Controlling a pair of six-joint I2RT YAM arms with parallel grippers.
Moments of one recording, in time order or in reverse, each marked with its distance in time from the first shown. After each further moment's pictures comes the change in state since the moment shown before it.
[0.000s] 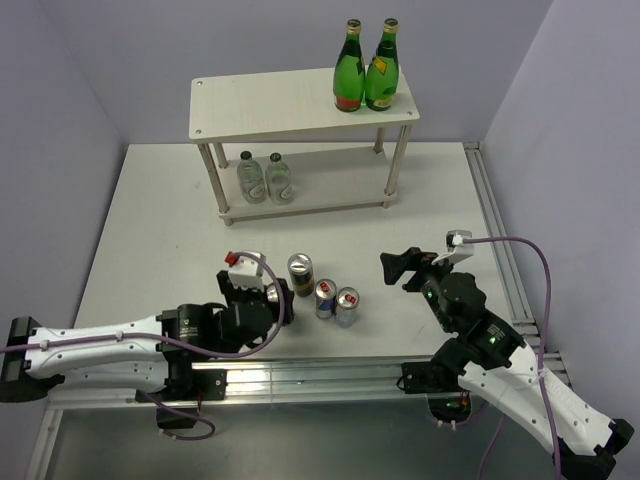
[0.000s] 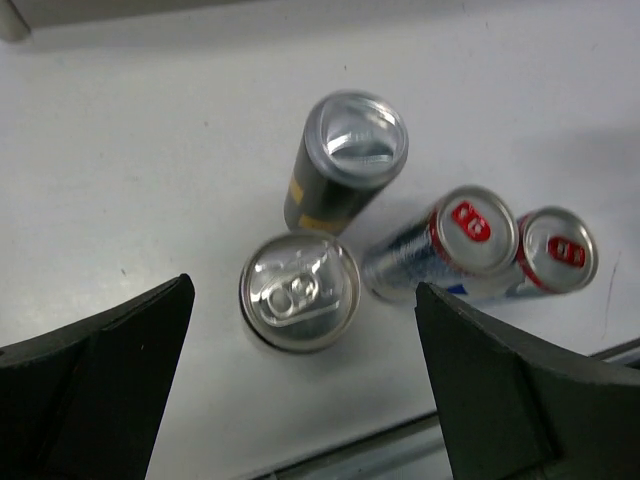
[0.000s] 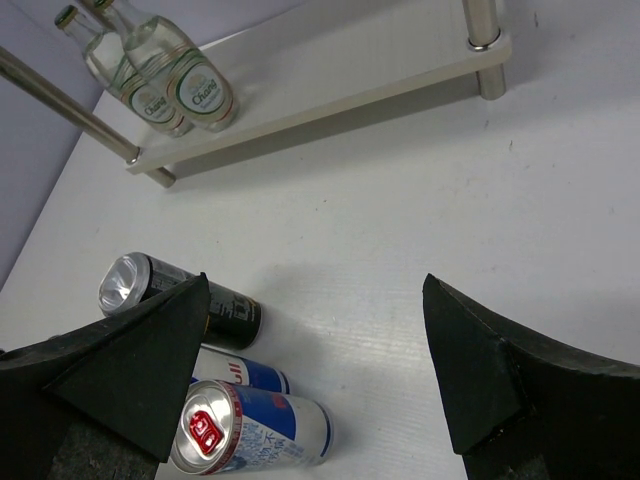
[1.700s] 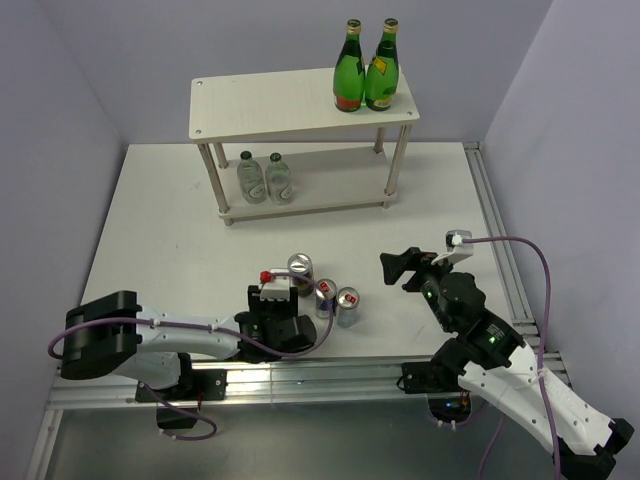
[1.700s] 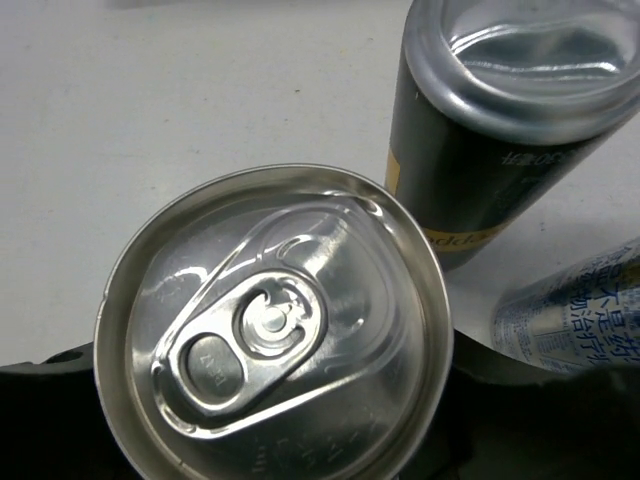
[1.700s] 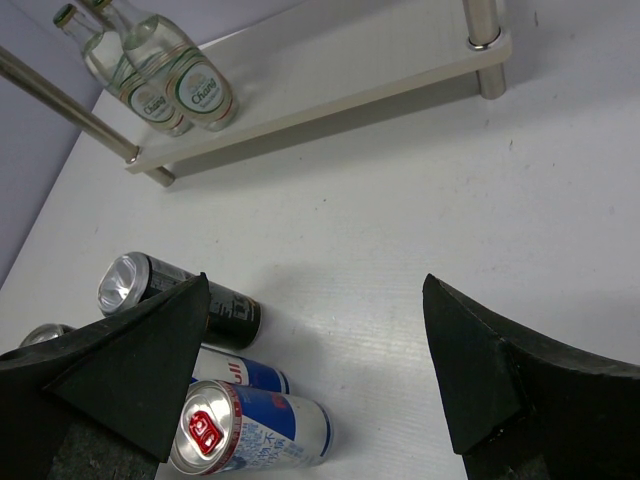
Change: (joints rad) left arm 0.000 0.490 -0.161 0.315 -0.248 -0.155; right arm 0.000 0.004 -0.001 0.000 0.000 0.000
